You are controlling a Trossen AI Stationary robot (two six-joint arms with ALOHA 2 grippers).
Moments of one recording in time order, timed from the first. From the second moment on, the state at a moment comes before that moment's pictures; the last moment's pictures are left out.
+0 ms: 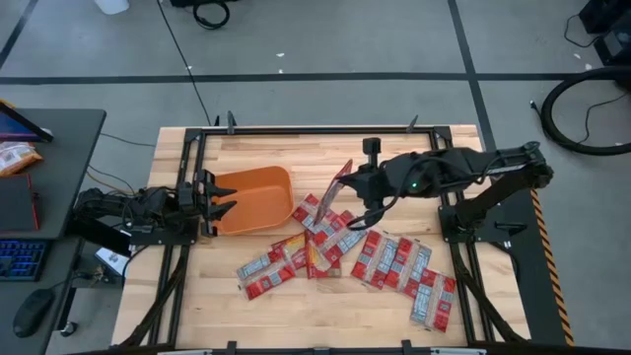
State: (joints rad) left arm -0.16 0.01 0.01 0.32 -0.31 0.12; right arm 0.22 1.40 1.61 -0.71 0.47 -0.42
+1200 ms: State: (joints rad) left arm -0.16 0.12 0.08 0.60 -0.35 -0.03; right arm 0.18 1.29 1.61 -0.49 0.37 -0.43
